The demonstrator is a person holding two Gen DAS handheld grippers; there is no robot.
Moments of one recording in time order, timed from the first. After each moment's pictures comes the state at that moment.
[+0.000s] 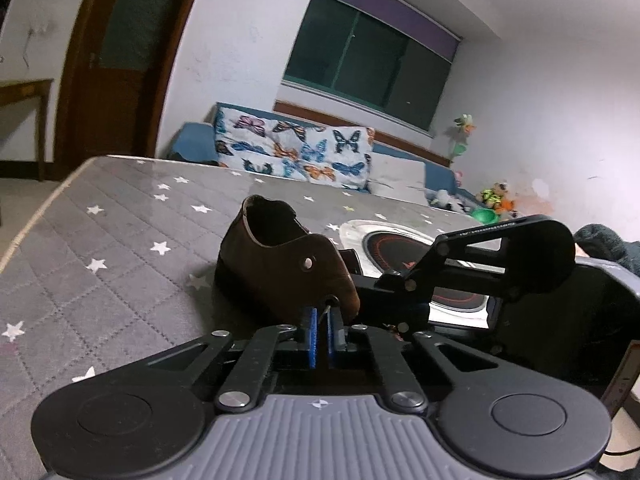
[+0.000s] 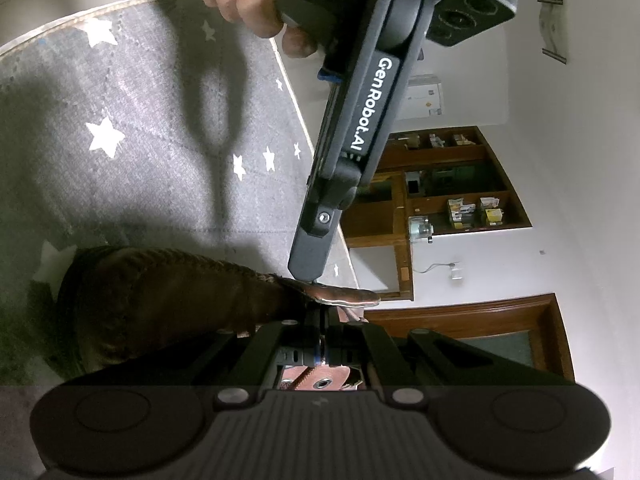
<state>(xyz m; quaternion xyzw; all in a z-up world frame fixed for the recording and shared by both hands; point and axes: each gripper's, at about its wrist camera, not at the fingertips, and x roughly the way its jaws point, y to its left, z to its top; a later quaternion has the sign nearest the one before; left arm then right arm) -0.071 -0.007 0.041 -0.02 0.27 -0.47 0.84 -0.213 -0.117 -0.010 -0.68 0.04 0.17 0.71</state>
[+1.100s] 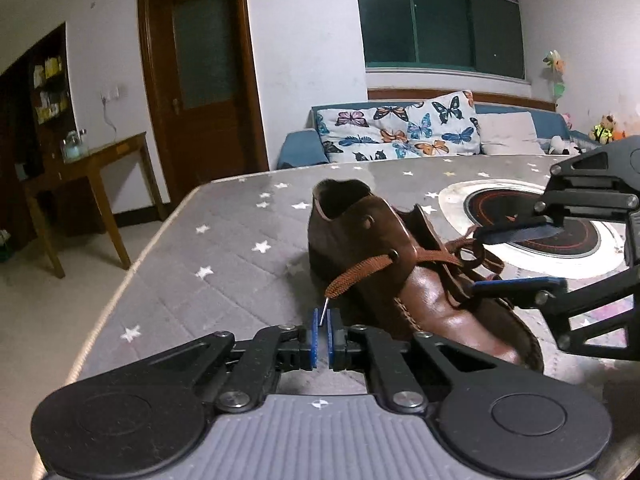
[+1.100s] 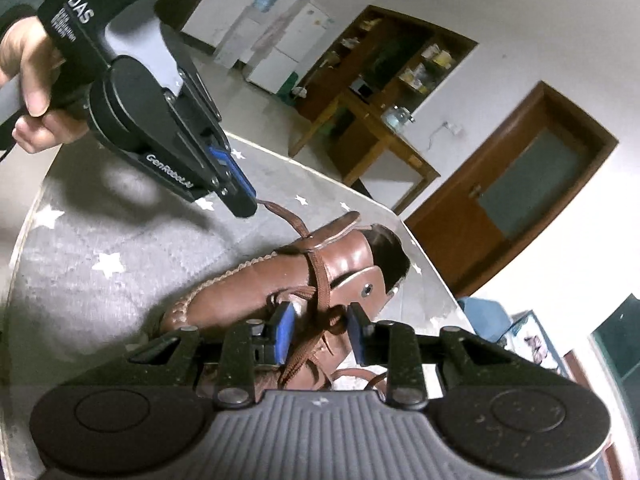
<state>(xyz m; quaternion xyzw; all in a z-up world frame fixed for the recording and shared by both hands) -0.119 -0.030 0.041 0.13 0.23 -0.30 0.92 -0.197 -0.136 0.064 -0.37 0.19 0.15 0.89</state>
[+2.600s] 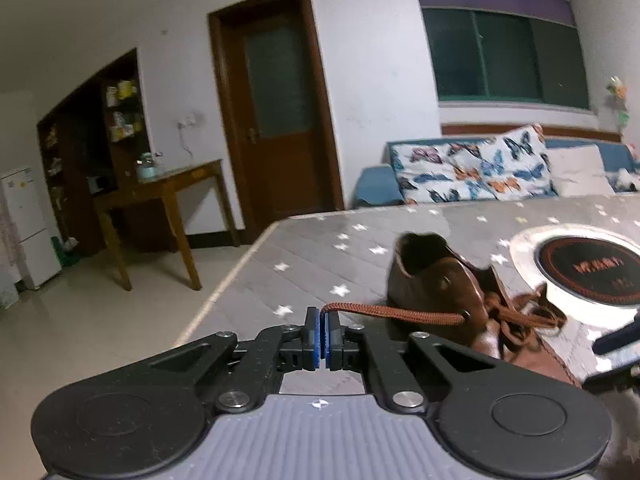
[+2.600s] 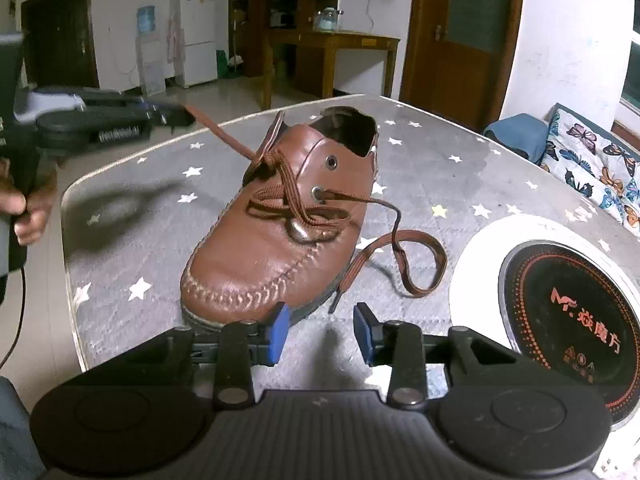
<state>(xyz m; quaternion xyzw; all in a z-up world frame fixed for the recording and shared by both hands) -0.126 -0.016 0.067 0.11 0.17 -0.17 0.96 -0.253 -0.231 0.055 -0.08 0.36 0.12 0.92</state>
